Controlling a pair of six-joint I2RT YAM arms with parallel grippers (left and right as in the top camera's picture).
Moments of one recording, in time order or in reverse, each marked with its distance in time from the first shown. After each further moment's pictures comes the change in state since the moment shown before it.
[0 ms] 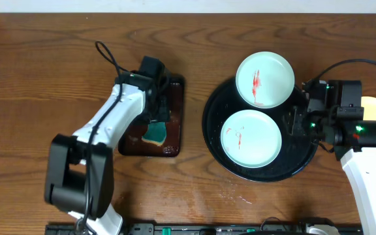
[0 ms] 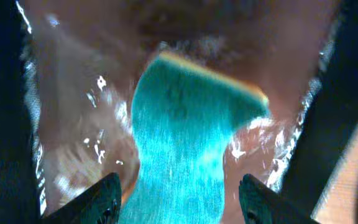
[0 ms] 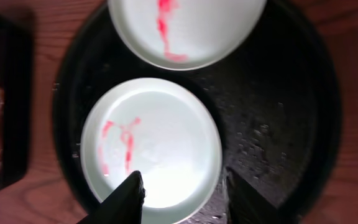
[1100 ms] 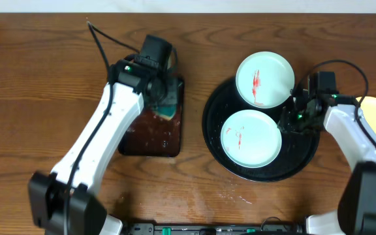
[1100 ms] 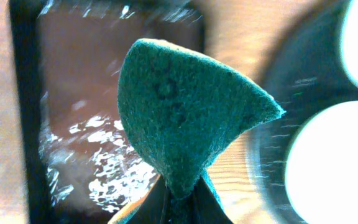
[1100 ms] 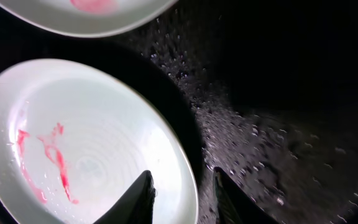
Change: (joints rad) left arm -0.097 -0.154 0.231 -0.100 0.053 0.013; right arm -0.051 0.449 0.000 0.097 -0.046 -0.019
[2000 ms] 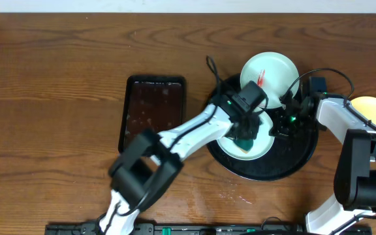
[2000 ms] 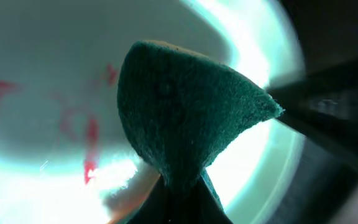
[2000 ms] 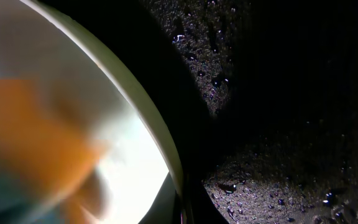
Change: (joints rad) left arm -0.467 0.450 0.010 0.406 0.155 -0.274; right arm -0.014 0.177 0.004 0.030 -0.153 -0.043
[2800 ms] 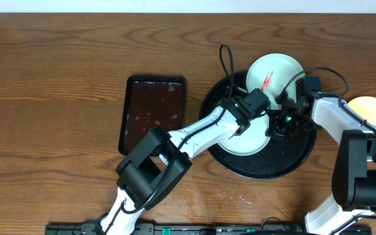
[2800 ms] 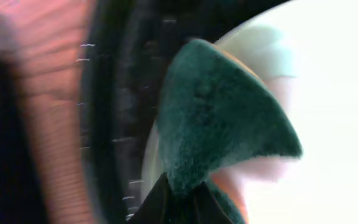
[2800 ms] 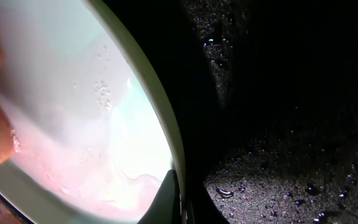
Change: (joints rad) left arm -0.023 0.031 0.036 -0.114 -0.610 0.204; right arm 0.040 -0.001 0.003 -0.006 0.010 0.020
